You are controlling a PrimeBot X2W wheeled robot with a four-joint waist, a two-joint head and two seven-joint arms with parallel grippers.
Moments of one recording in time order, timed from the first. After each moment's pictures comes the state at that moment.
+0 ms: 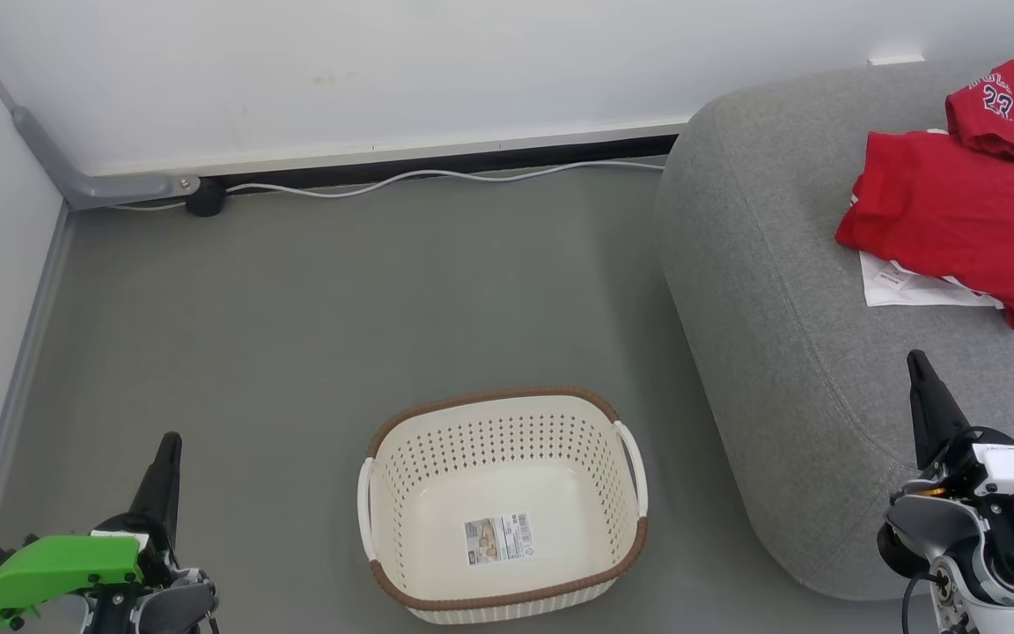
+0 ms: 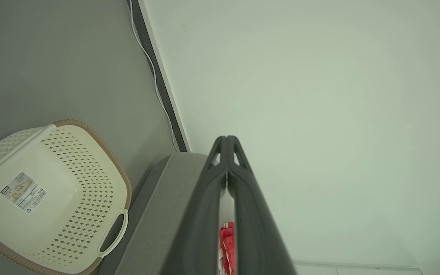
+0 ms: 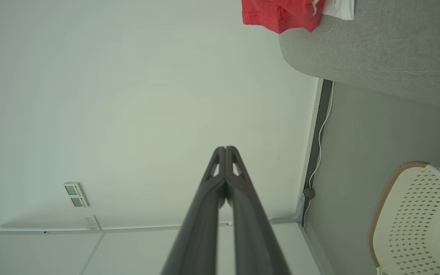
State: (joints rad) left arm -0.05 0.11 -0.02 0.28 -1.69 -0.12 0.03; right arm -0.05 -0.10 -0.05 0.28 1.68 0.12 0.04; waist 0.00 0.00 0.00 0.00
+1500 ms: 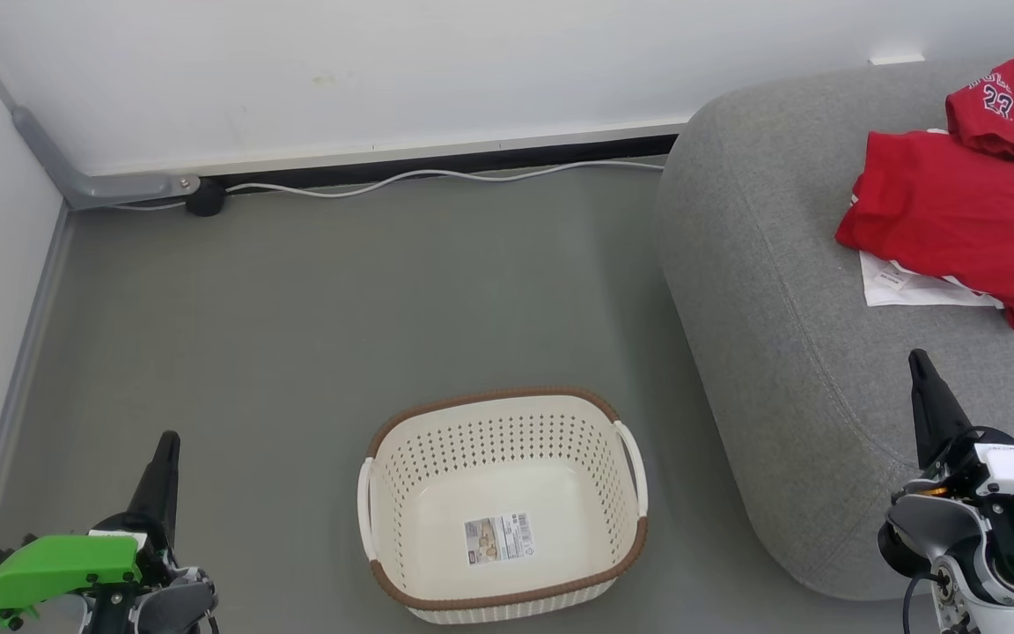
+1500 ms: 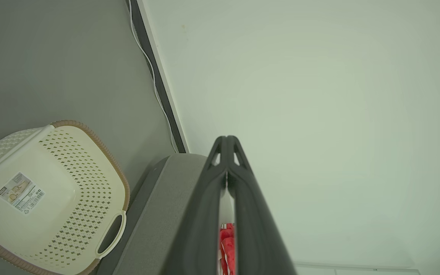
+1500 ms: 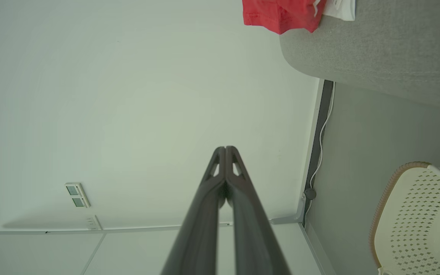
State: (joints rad) left arm -0.05 0.10 -0.01 0.27 -1.69 -0.12 0.04; right arm -0.05 -0.09 -0.05 0.28 1.68 0.12 0.04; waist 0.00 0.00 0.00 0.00
